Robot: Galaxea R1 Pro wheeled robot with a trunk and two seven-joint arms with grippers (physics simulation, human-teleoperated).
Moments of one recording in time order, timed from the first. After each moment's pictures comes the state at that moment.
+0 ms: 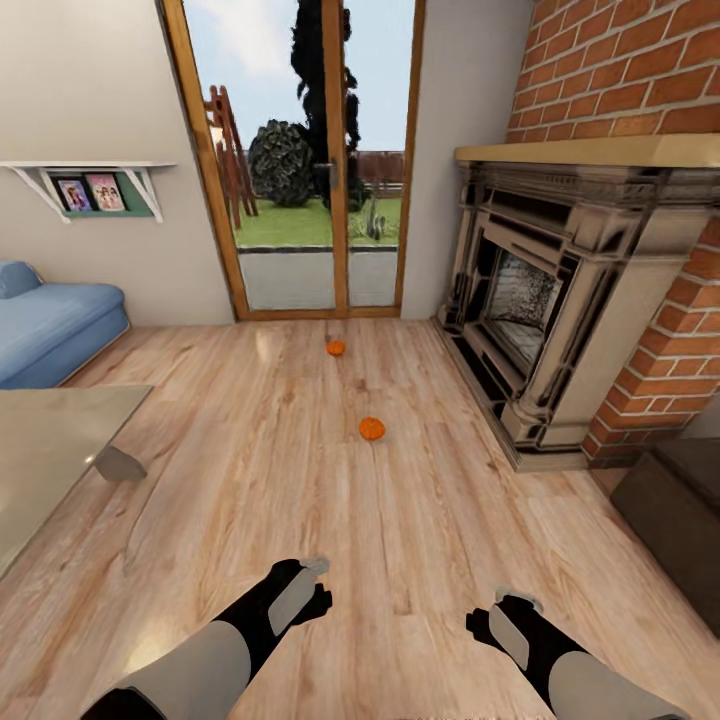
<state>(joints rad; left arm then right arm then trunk) -0.70 -0.17 -0.42 -0.38 0.79 0.51 0.53 -0.65 -0.03 0.22 -0.27 -0.53 0.37 -0.31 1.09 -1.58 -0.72</state>
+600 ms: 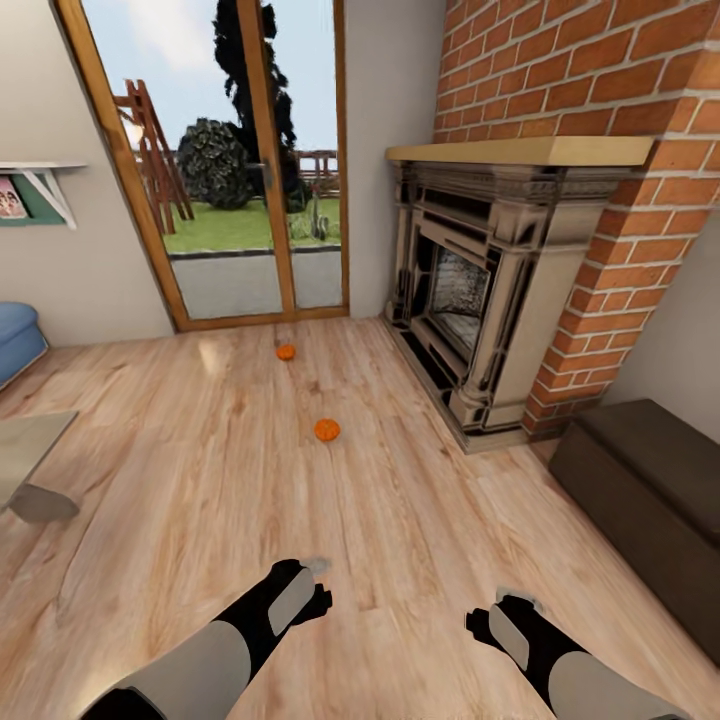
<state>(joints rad) -0.70 -0.17 -0.42 -0.38 0.79 0.51 0.53 -0.65 -0.03 0.22 -0.27 -0.53 0.37 -0.31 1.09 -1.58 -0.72</state>
